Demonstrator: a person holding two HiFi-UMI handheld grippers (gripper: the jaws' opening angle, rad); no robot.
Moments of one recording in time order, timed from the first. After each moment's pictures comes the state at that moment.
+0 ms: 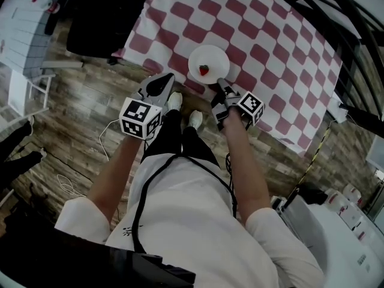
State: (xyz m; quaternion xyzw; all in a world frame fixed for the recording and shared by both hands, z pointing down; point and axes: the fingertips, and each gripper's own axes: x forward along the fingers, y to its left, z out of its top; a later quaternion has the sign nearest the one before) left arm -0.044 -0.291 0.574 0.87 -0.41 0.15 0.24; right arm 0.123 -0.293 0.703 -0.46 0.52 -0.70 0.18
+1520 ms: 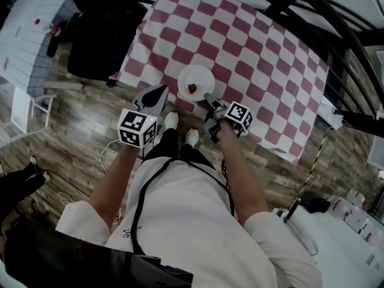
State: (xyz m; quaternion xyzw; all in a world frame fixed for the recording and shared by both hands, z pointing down) left arm -0.025 -0.315 0.532 0.87 -0.41 0.14 0.21; right arm 0.125 -0.297 0.690 -0.44 0.56 -0.70 0.11
